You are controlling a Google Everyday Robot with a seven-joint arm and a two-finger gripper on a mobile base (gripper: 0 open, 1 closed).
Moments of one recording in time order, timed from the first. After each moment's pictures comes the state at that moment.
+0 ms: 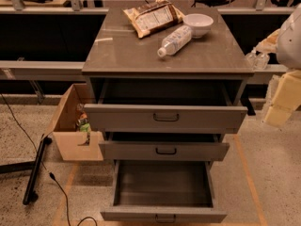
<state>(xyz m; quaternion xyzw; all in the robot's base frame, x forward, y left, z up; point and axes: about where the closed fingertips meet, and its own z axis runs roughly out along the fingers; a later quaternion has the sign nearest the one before) 0.438 -0.216 0.978 -0.60 0.78 -0.04 0.16</state>
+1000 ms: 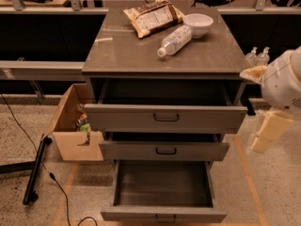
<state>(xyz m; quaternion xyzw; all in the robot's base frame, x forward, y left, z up) 0.440 -0.211 0.909 -0.64 0.74 -0.01 0.21</state>
